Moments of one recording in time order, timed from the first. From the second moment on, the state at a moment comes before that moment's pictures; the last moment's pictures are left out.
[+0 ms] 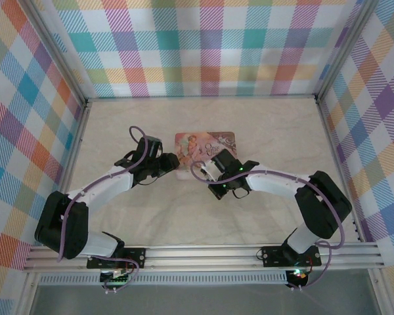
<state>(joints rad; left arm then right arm) -0.44 1.39 0.83 -0.27 0.18 -0.84 0.78 1.58 0.92 -0.43 -0.15 -0.05</state>
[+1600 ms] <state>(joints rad) -0.44 1.45 0.84 -0.27 0.19 -0.82 0.85 1.60 0.89 -0.43 -0.07 -0.38</state>
